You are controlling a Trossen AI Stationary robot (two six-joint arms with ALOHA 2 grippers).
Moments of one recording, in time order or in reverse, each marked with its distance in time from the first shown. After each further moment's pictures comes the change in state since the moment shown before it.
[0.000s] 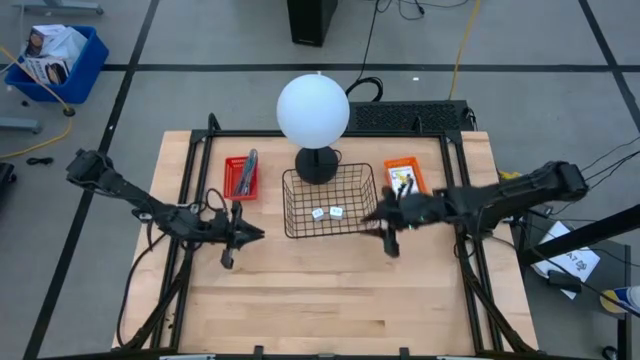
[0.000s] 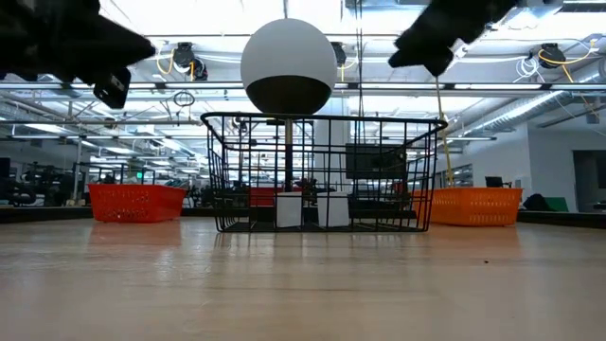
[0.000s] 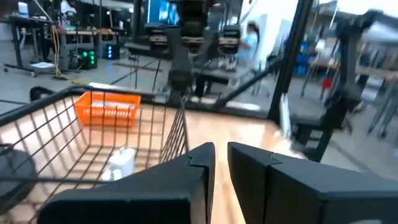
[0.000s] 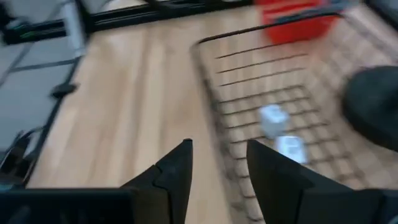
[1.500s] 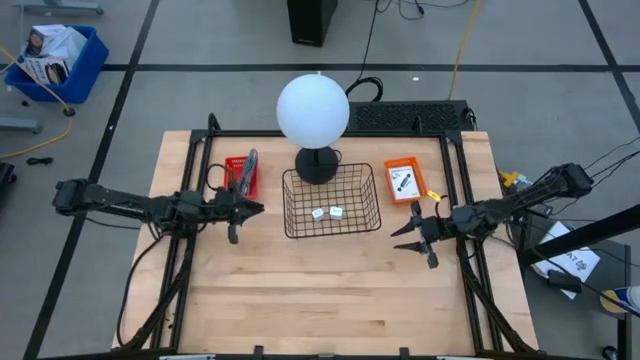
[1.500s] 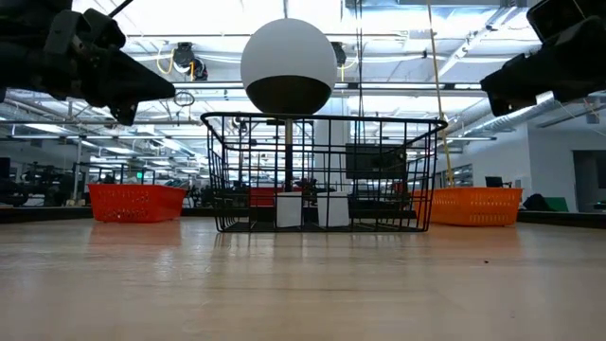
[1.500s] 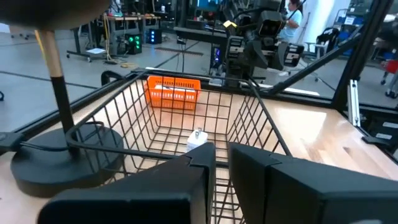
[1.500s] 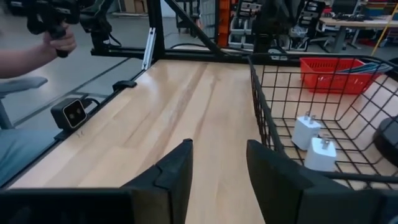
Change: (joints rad) left arm 0.404 -0.244 0.000 -0.357 0.233 0.029; right arm 0.207 -0.573 -0.714 0.522 0.034 -0.194
